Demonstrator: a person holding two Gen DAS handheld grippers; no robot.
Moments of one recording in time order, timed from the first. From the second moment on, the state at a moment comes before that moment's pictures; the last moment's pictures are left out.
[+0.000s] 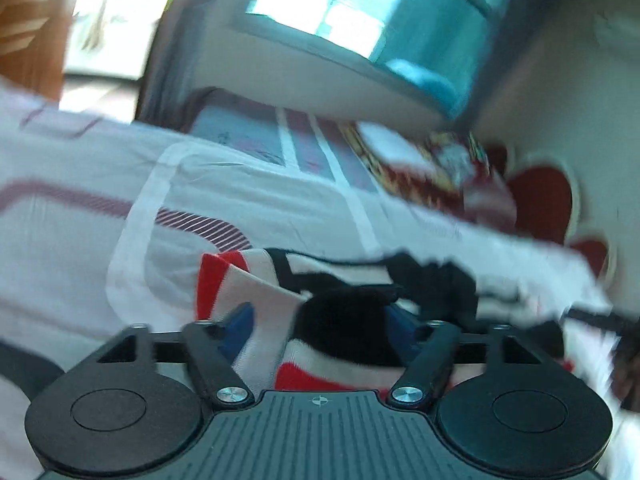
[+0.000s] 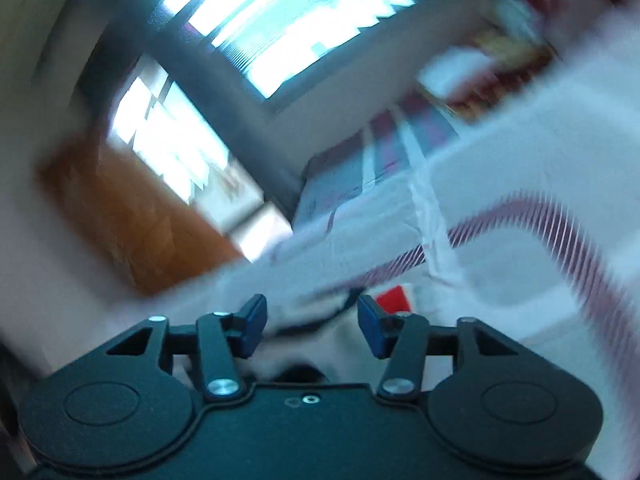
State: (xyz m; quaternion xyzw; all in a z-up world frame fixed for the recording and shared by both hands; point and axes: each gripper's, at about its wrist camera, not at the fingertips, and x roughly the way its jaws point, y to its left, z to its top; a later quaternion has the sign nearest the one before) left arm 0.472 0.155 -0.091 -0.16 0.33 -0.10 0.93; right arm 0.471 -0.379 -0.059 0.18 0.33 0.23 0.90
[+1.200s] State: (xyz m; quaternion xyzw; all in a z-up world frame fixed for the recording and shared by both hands) left arm 0.522 0.105 -0.091 -0.01 0.39 -0.12 0.91; right arm 0.522 -0.295 -0.081 -0.03 0.37 0.23 0.90
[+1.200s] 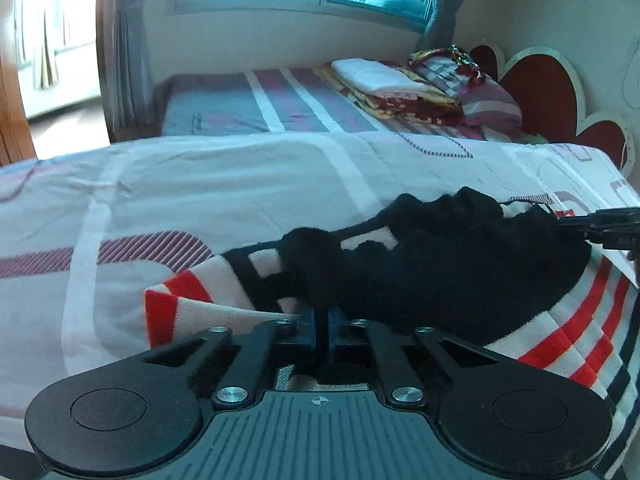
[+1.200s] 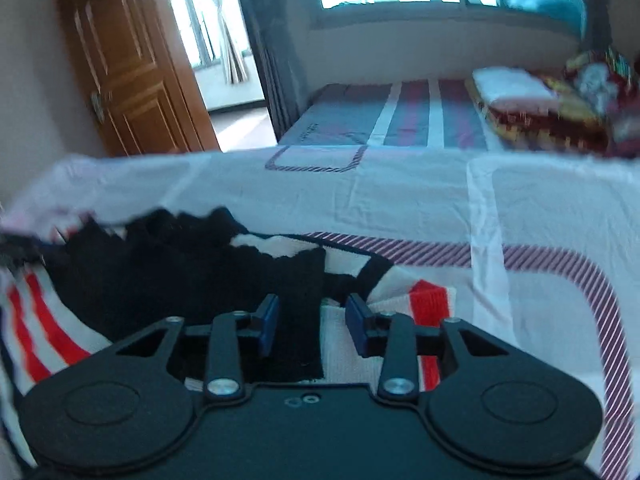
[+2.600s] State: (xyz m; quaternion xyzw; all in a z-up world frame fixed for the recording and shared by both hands) left arm 0.466 0.083 -0.106 -0.02 0.32 0.01 0.95; right arm 0.493 -0.252 -0.092 -0.10 0.34 0.11 0.93
